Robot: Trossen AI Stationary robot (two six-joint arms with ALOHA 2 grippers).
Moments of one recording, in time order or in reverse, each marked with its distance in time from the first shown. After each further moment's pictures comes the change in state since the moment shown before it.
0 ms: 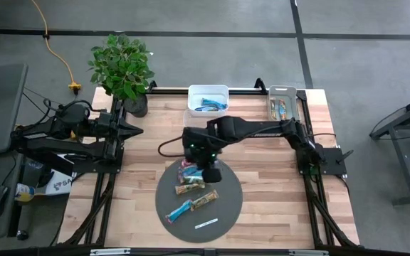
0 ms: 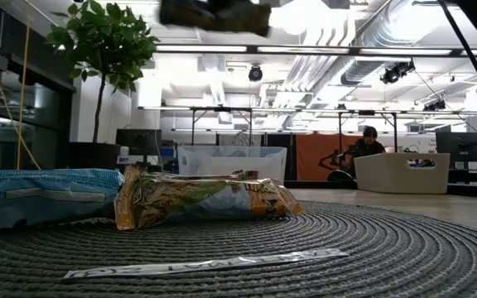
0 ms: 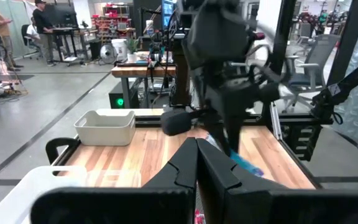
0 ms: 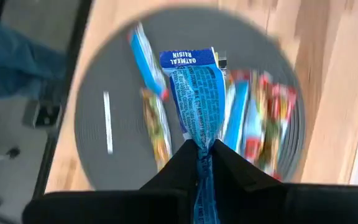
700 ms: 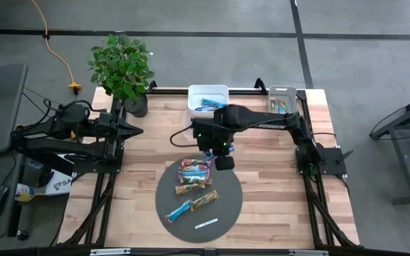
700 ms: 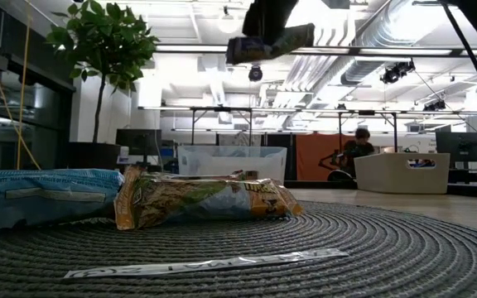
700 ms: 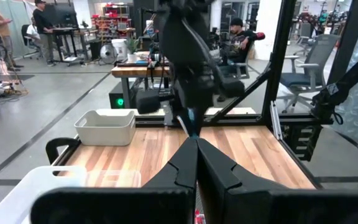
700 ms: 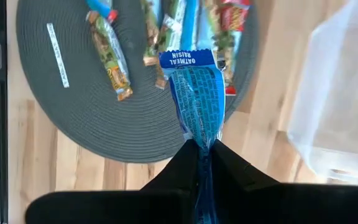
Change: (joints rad) left arm 0.000 0.000 0.000 0.000 0.000 0.000; right arm -0.085 -0.052 -0.004 -0.278 0.135 -0.058
